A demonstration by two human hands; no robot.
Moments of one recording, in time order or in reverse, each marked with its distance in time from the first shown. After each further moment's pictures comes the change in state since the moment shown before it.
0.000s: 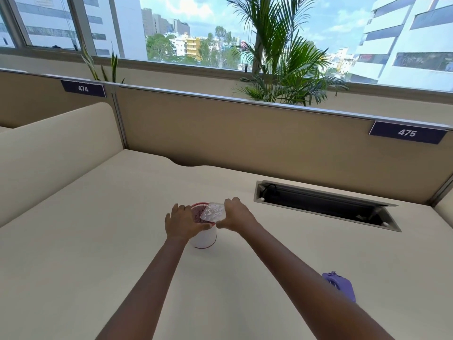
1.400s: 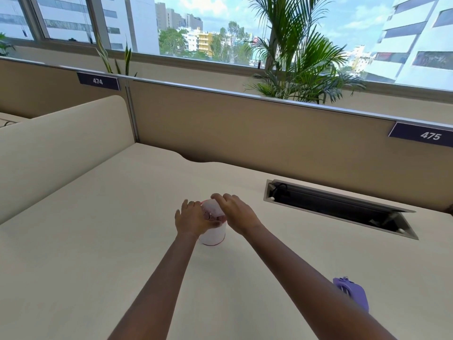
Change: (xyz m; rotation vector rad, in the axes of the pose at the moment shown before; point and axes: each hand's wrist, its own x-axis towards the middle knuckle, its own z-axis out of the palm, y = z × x) left_hand 0.002 0.001 0.000 -0.004 -0.015 -0.016; right_hand 0.012 -0.005 0.017 -0.281 0.137 -0.396
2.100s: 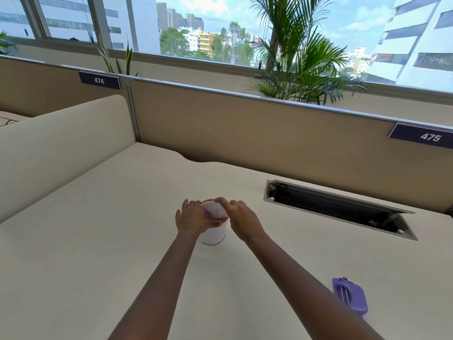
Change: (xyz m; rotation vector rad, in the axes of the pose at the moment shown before) left_hand 0.000 0.000 0.001 -0.020 0.010 -0.008; right_hand -0.015 0.001 0.012 0.116 0.155 0.061
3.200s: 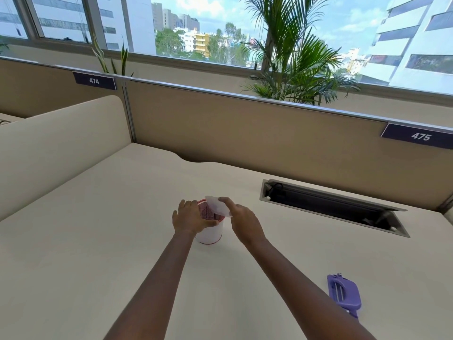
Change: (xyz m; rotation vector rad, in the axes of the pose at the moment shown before) left_hand 0.003 -0.002 0.003 -0.010 -0.006 -0.013; right_hand -0.014 0.005 0.001 0.146 0.070 0.120
